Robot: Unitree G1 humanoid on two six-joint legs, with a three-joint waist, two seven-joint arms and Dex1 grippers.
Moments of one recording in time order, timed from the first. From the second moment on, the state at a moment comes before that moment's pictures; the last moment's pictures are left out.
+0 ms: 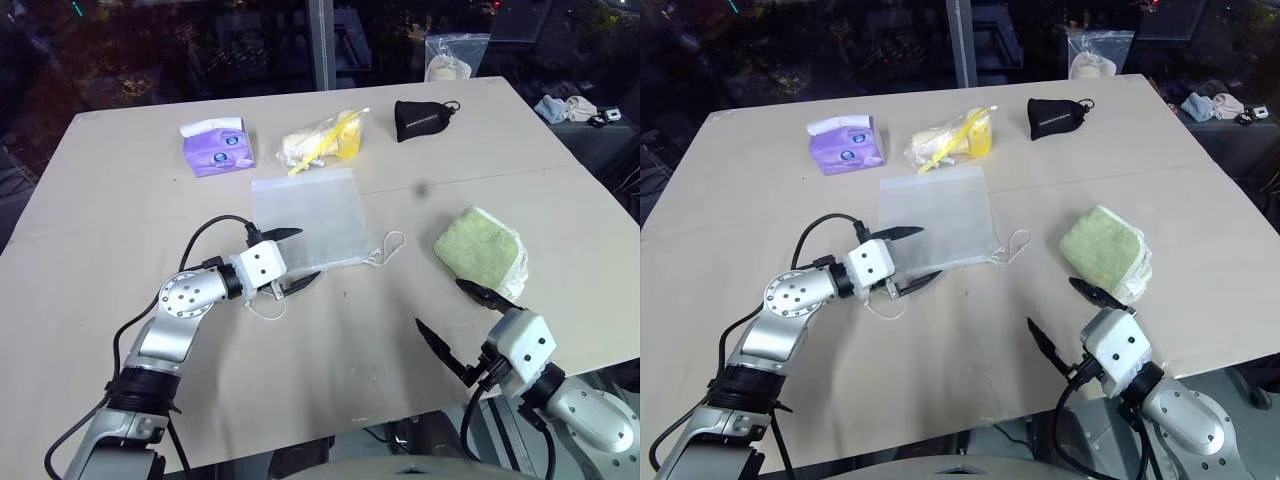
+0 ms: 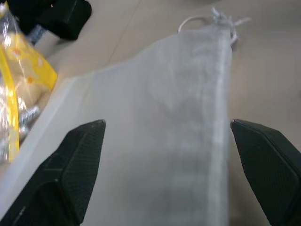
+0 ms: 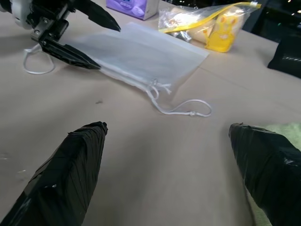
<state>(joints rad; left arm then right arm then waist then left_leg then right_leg) -0.28 0.62 -0.10 0.11 0.01 -0.23 -0.82 0.50 -0.46 0.04 -0.85 0.11 0.21 0.49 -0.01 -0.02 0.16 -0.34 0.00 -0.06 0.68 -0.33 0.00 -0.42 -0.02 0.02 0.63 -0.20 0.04</state>
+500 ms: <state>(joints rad) -0.39 0.57 -0.14 0.30 0.12 -0.34 -0.72 0.53 -0.42 0.05 -0.85 0.06 0.19 0.44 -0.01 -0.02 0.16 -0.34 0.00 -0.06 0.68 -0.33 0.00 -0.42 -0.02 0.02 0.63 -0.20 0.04</state>
